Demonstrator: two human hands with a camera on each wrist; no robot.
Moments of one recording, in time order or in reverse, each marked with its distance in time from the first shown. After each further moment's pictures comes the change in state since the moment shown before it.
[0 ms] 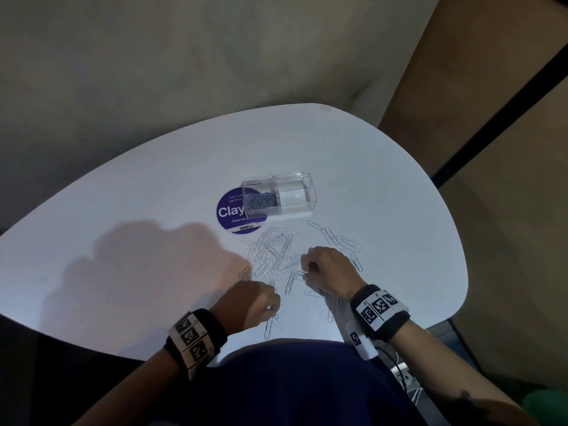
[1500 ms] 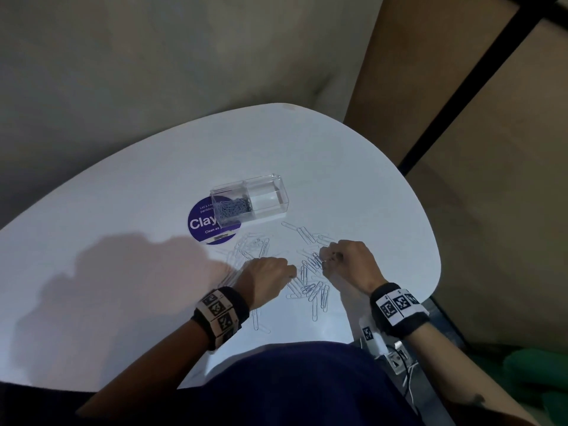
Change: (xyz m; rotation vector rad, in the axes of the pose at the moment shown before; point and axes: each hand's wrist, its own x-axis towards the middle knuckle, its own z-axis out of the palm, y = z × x) left_hand 0.089 0.014 -0.003 0.150 0.019 0.038; right_hand -0.040 0.047 -0.033 0.164 0.218 0.318
